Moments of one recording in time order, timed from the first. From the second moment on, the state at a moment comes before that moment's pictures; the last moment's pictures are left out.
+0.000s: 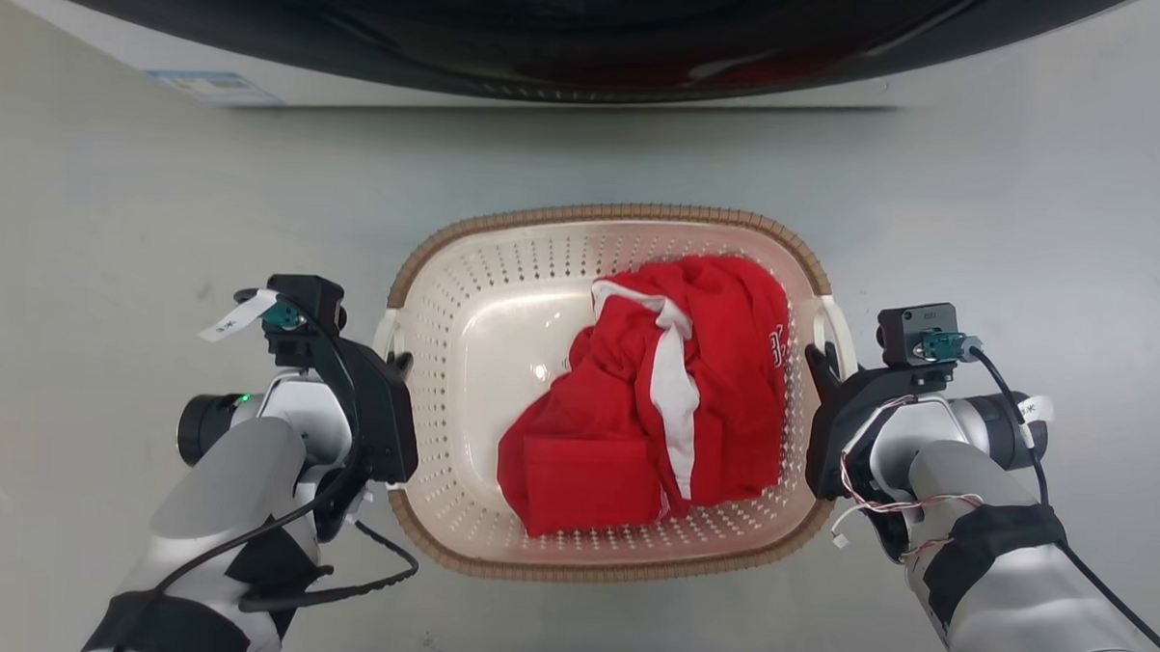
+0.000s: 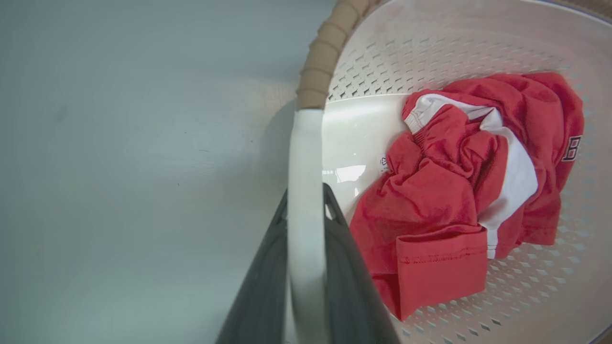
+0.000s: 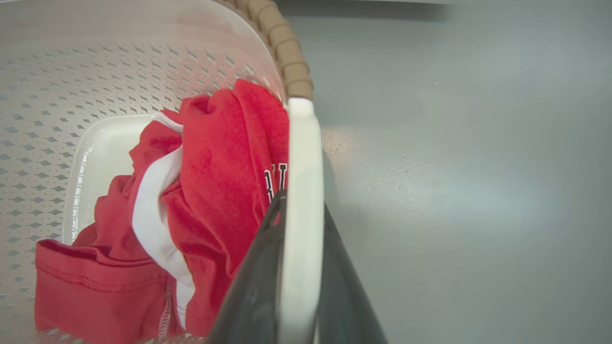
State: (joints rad) left arm -0.83 0.11 -0.59 1.06 -0.81 -0.12 0.16; right arm -0.83 -0.07 0.47 1.12 0.37 0.08 -0.01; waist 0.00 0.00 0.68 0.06
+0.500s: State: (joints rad) left arm -0.76 0.10 -0.62 1.09 -0.93 -0.12 0.33; right arm -0.78 -0.06 0.50 1.18 0.45 0.11 0.13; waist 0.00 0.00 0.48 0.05
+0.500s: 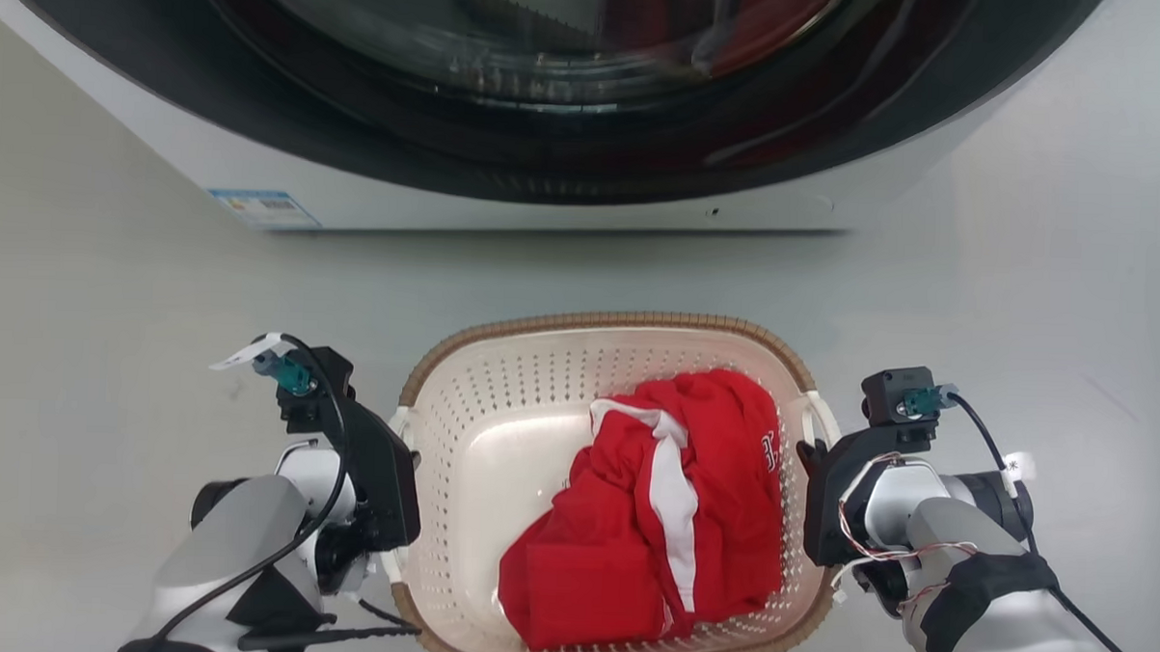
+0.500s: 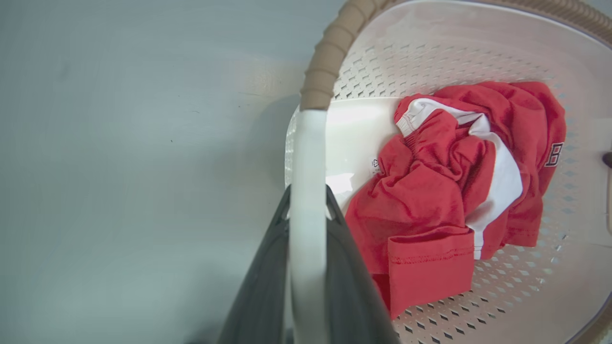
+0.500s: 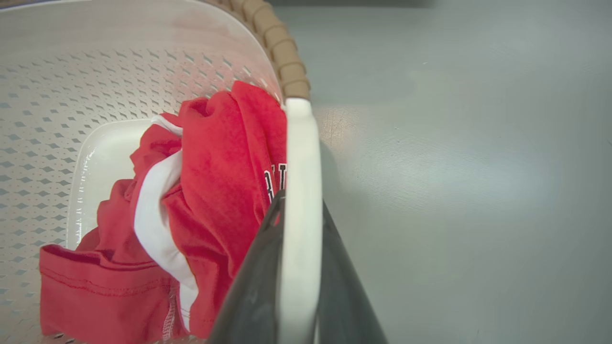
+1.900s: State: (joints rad) left arm -0.59 0.10 -0.67 1.18 -1.05 -0.12 0.52; right arm -0.60 -0.04 0.57 1.21 0.70 0.12 0.48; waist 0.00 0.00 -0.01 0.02
